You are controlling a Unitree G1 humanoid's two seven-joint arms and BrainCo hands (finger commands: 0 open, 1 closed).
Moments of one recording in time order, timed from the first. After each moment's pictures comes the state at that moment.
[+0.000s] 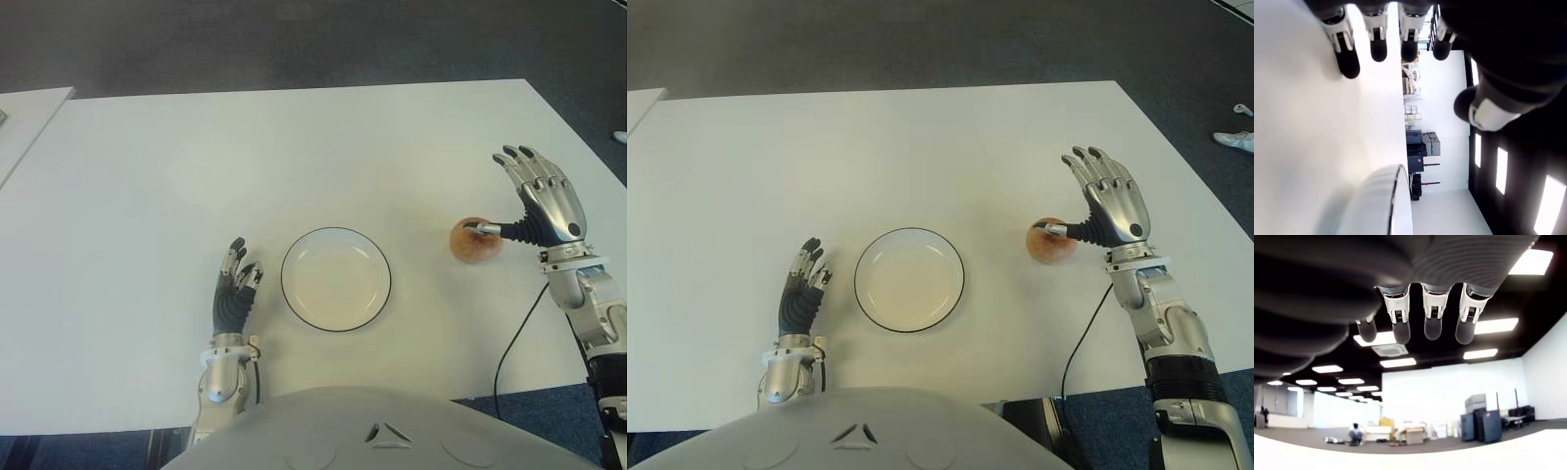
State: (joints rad) left arm 0.57 -0.03 -0.11 -0.09 0.10 -0.31 0.15; right arm 0.04 -0.74 -0.10 0.18 -0.82 -0.40 -0.39
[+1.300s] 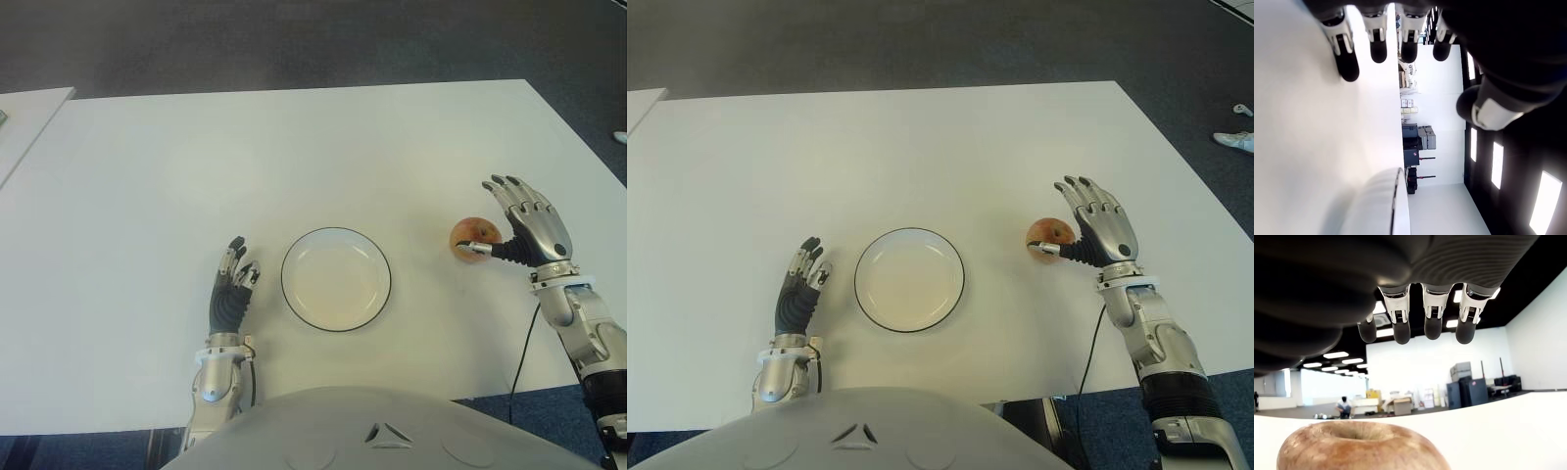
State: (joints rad) left arm 0.55 -0.01 -0.08 -0.06 0.06 -0.34 0.09; right arm 0.12 -0.72 -0.02 0.20 -0.80 -0.33 -0.38
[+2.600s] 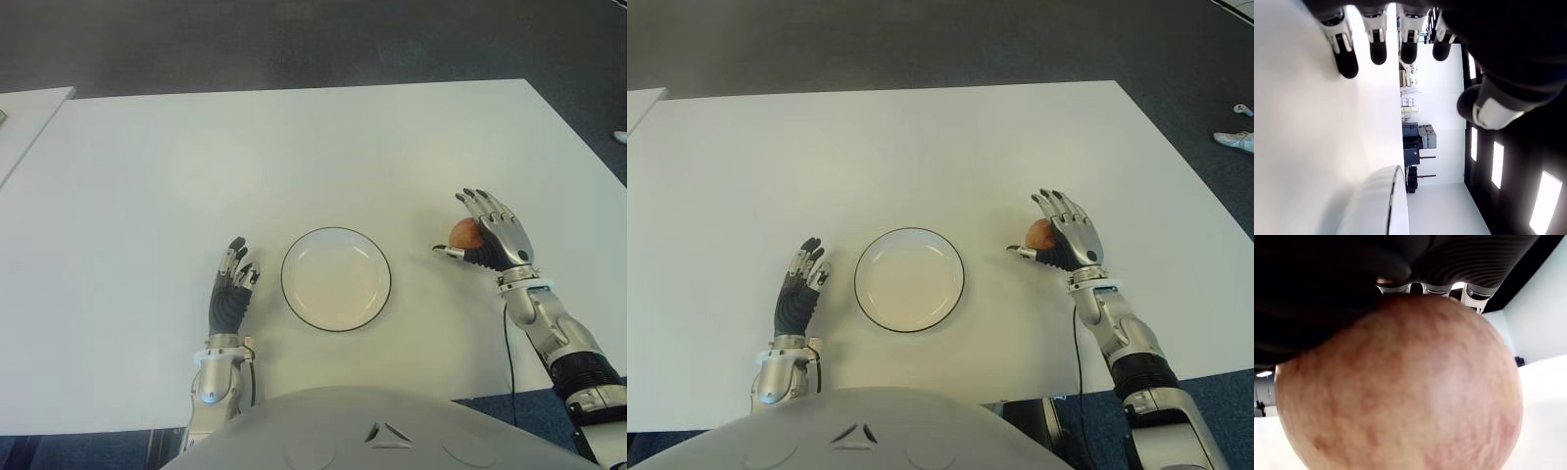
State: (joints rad) left arm 0.57 -0.02 -0.08 -0.08 0.07 -0.33 0.09; right arm -0.03 -0.66 0.15 0.48 -0.78 -0.40 -0.52
